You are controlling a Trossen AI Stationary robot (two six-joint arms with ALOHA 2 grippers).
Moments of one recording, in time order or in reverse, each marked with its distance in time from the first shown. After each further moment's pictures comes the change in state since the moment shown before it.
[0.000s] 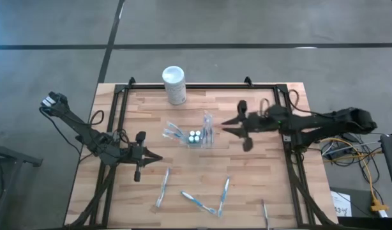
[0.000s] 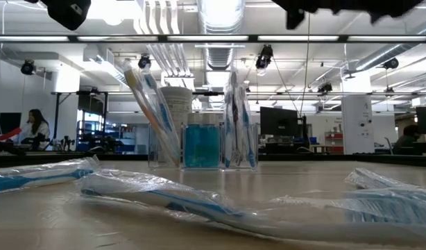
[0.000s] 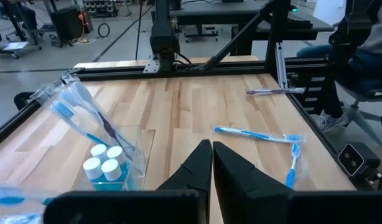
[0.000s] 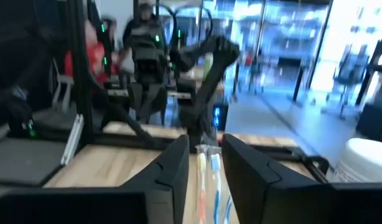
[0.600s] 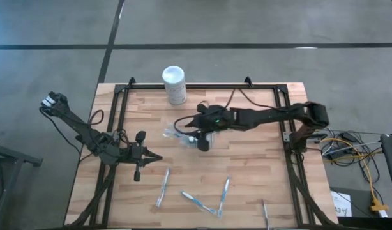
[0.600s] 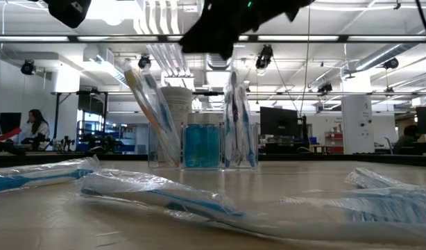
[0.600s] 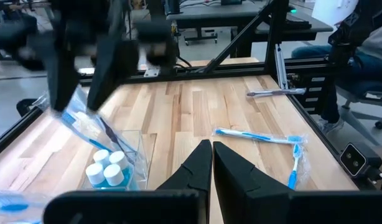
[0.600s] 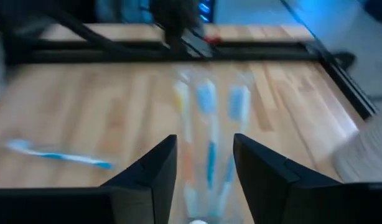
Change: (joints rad) left arm 0.000 -0.004 0.000 0.010 0.000 0.031; right arm -0.004 0.669 0.651 -0.494 0.088 0.040
